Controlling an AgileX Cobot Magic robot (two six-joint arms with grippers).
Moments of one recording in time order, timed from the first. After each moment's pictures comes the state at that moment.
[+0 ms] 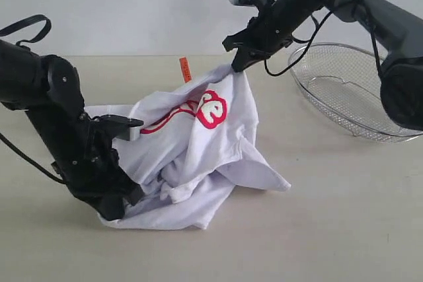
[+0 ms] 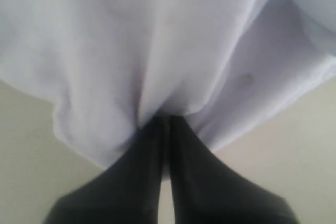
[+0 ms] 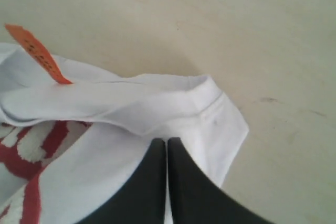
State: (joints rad) left arm -0.35 1.95 -1.04 -0.33 0.83 0.41; right arm 0.09 2.63 -2.59 0.51 1.23 -0.44
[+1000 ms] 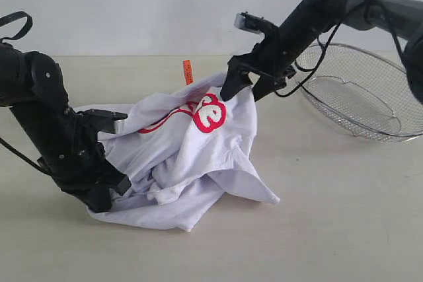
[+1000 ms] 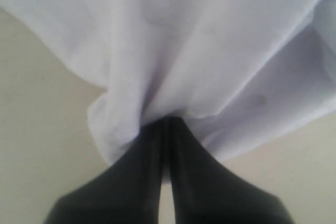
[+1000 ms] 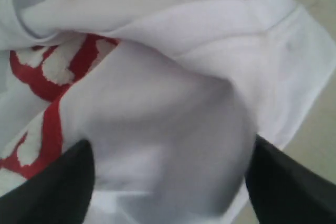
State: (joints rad) left arm -0.28 1.95 -1.04 -0.32 0.80 0.41; right arm 0.09 2.50 -2.20 0.63 1.22 -0.52
